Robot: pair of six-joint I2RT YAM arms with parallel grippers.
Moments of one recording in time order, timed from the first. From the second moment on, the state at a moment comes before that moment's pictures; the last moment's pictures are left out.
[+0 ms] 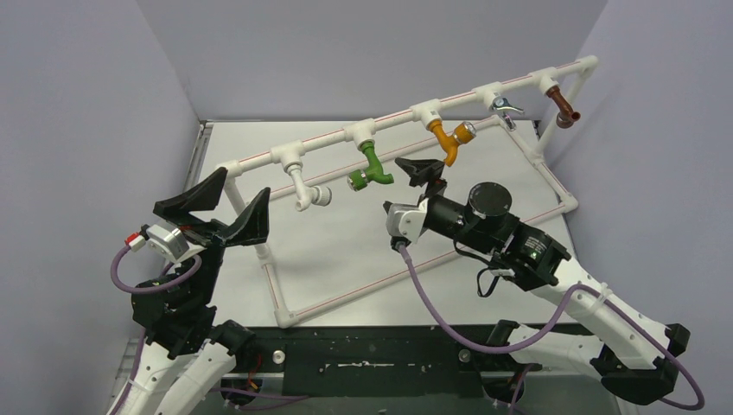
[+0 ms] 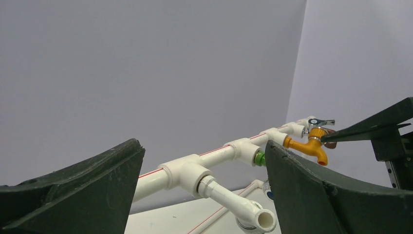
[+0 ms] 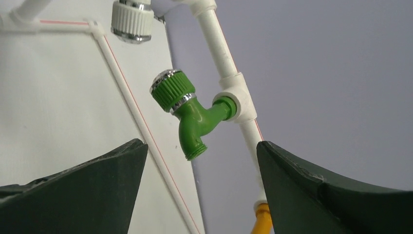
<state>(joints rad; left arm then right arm) -0.52 0.39 0.67 0.40 -0.07 -0.12 0.92 0.98 1.22 -0.32 -0.11 -0.96</state>
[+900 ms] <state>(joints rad) -0.52 0.39 0.67 0.40 -0.07 -0.12 1.11 1.16 1.00 0.13 0.42 -1.75</state>
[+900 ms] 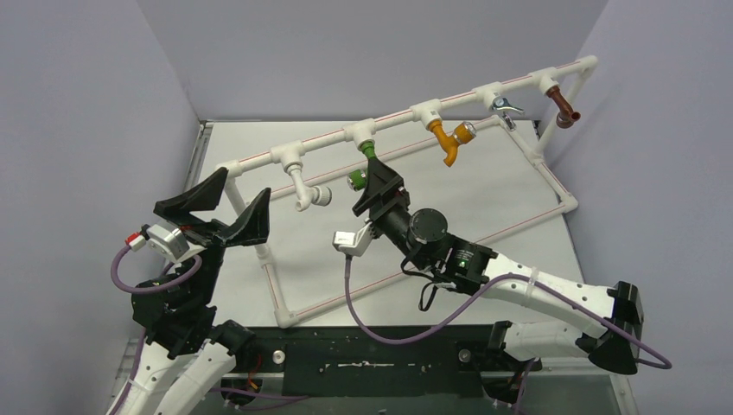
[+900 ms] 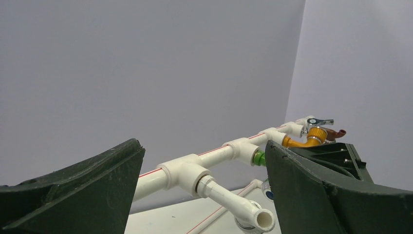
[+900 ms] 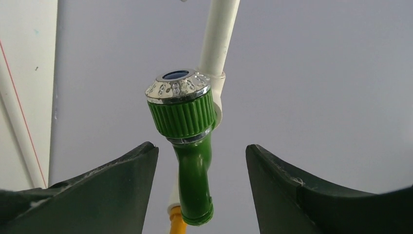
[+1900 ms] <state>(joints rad) -0.53 0.39 0.67 0.40 -0.07 -0.12 1.12 1.23 0.92 0.48 0.46 -1.55</state>
